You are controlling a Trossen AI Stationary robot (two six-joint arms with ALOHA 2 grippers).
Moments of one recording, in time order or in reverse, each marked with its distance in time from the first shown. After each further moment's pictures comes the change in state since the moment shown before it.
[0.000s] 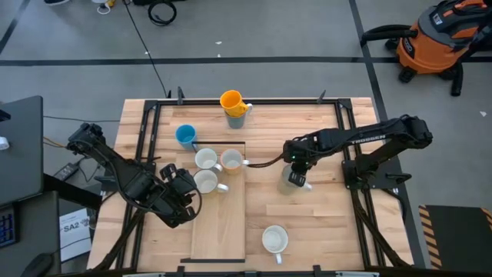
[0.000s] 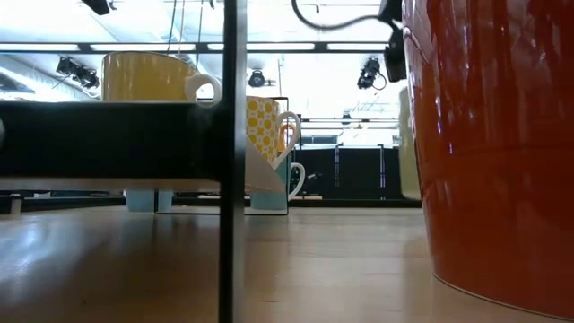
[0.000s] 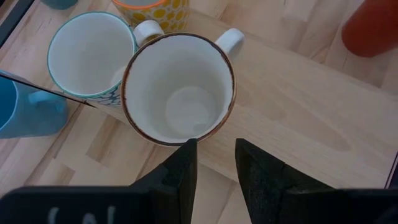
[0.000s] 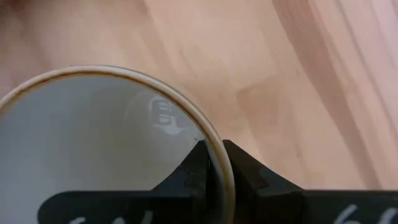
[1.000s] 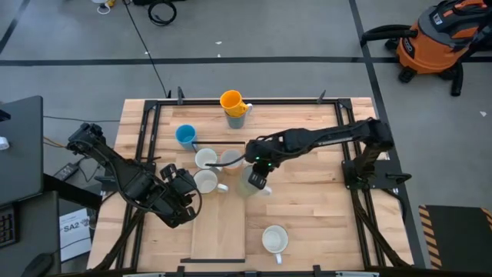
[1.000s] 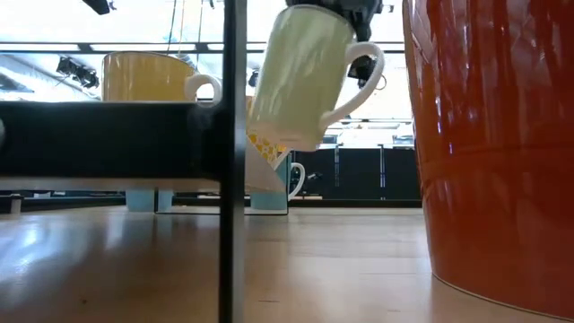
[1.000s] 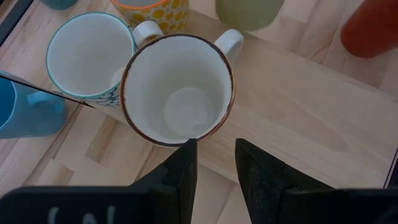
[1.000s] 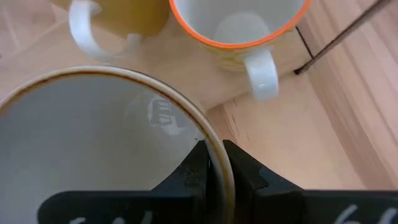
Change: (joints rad) left arm 0.000 0.000 0.000 0.003 0.000 0.000; right arm 0.047 0.416 0.584 0.012 0.025 0.056
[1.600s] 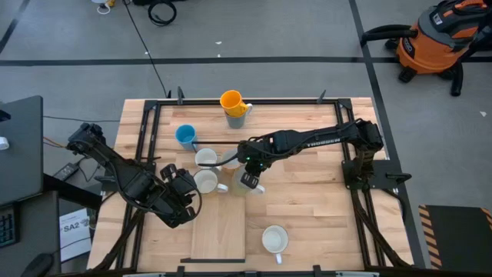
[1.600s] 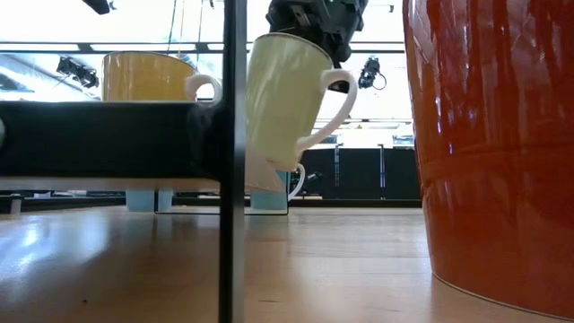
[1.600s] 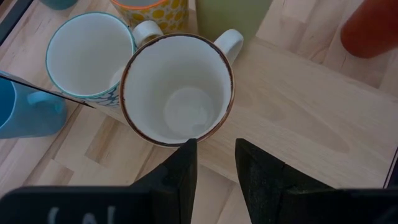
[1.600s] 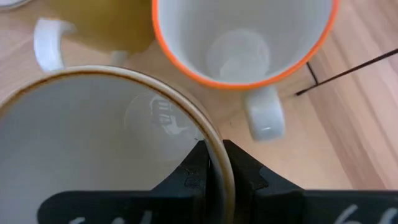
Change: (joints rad) left arm 0.000 0.000 0.000 0.000 0.000 0.000; right arm -0.024 0.092 0.047 0.039 0.015 -0.038
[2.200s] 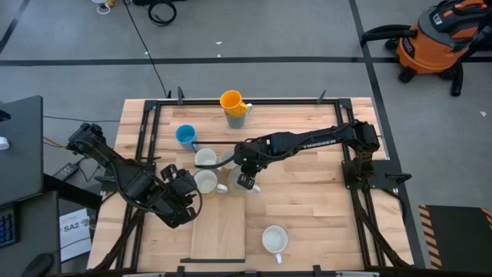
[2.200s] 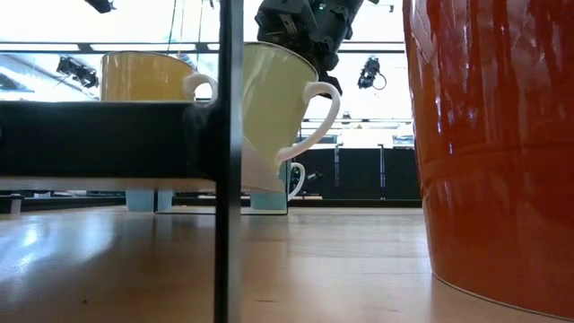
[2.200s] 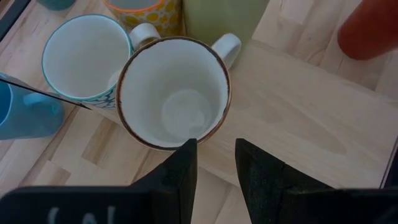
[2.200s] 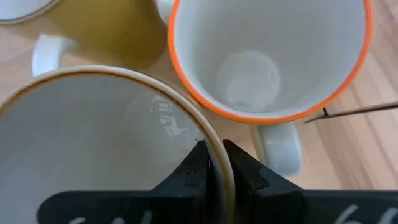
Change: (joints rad) left arm 0.000 0.001 0.000 0.011 0.000 0.000; right arm 0.001 0.035 0.001 0.083 0.021 -0.060
